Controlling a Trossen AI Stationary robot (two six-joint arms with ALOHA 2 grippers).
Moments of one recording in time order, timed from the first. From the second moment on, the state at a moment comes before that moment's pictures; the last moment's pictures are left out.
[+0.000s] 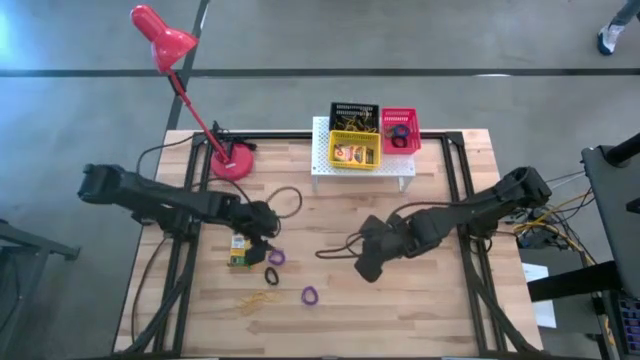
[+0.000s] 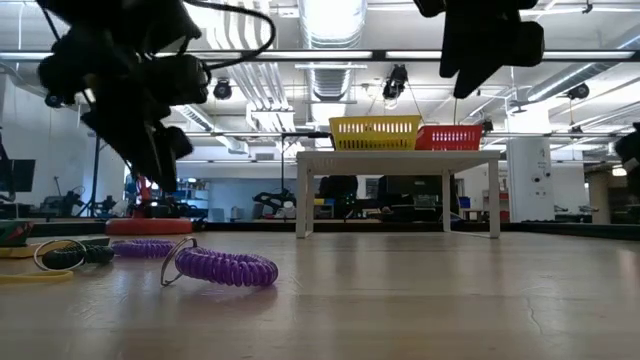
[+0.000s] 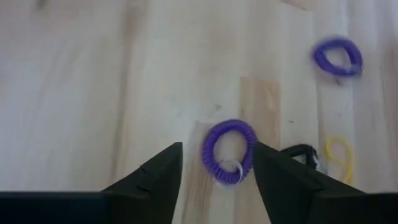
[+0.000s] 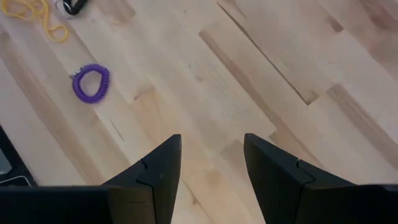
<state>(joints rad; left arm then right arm) -0.07 1.26 0.61 -0.38 0.15 -0.23 0.36 1.58 1.32 -0.92 0.22 1.07</state>
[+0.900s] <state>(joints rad) -0.15 1.54 0.66 -0.20 0.09 0.12 0.40 1.56 1.27 -0.83 0.39 1.01</state>
